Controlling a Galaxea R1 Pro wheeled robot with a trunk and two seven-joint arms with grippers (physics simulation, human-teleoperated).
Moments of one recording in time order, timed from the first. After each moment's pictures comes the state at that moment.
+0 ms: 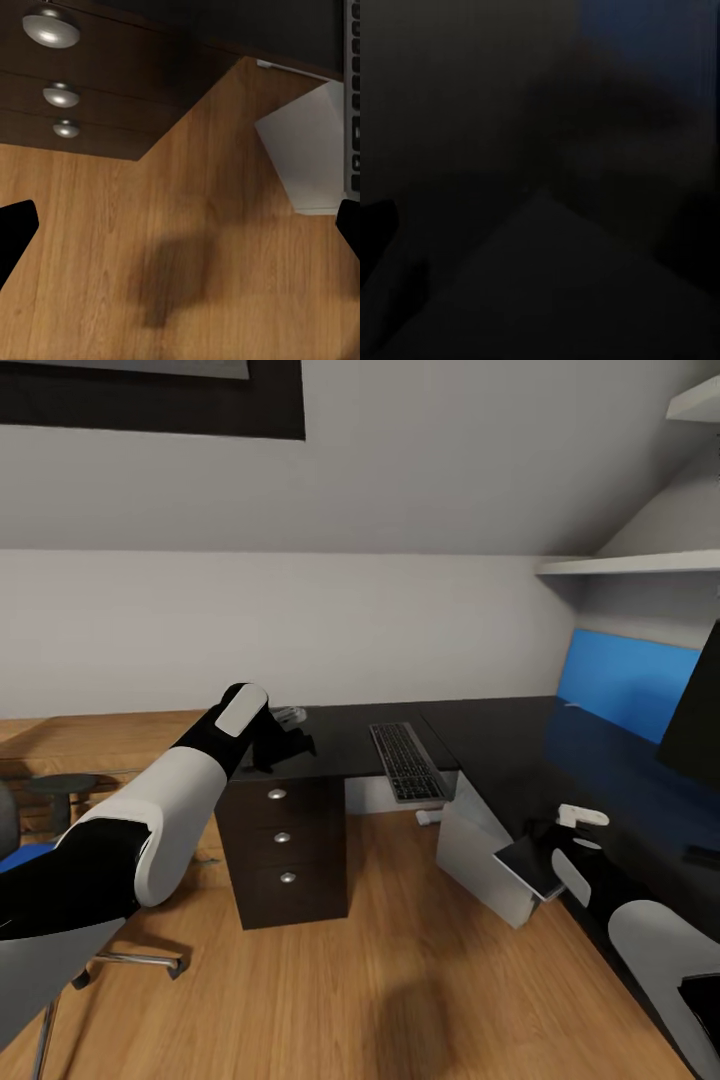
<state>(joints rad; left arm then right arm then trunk) -1.40 -0.10 -0.07 -0.43 0.91 0.98 0.68 -0.92 -0.28 0.20 -0.40 -0.43 0.08 -0.21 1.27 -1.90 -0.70</state>
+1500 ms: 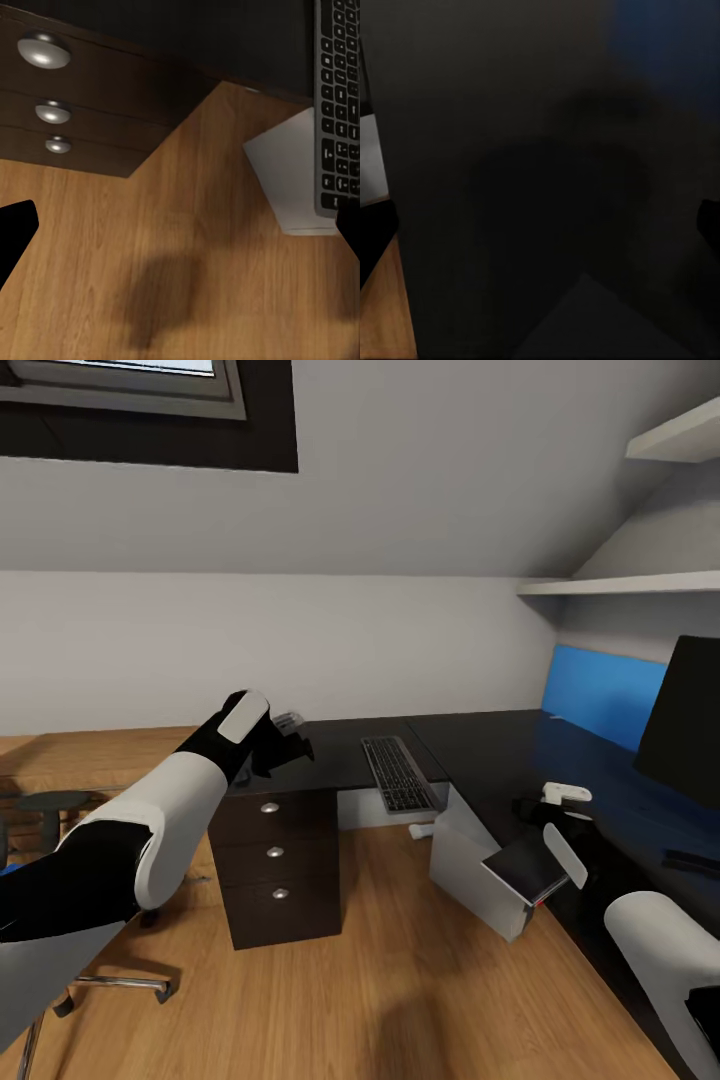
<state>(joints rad) -1.39 -0.10 -0.07 -0.39 0.90 0.89 0.68 -0.90 -0.27 0.20 -0.63 -0.44 0.31 -0.21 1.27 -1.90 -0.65</state>
